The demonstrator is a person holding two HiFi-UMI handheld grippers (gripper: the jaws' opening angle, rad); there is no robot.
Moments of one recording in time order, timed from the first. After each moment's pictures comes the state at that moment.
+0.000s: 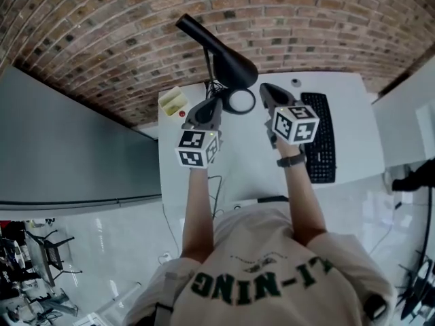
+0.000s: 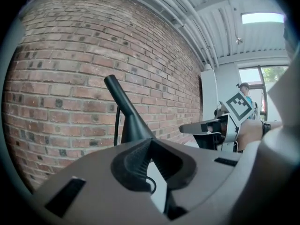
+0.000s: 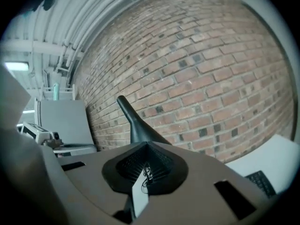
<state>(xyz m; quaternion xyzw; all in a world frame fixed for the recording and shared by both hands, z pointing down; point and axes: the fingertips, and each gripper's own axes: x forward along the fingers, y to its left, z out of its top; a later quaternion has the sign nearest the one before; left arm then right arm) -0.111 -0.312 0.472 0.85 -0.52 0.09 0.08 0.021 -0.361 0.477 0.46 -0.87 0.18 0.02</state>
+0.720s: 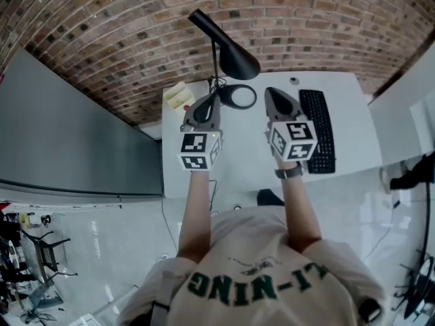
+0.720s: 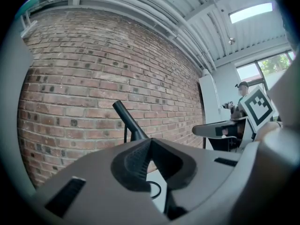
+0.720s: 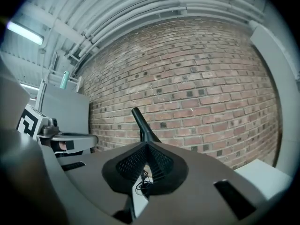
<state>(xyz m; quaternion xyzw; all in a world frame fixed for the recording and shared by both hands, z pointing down) -0.133 -0.245 0.423 0.83 -0.55 0.06 0.01 0.014 -0.267 0.426 0.52 -0.85 0.05 0.02</state>
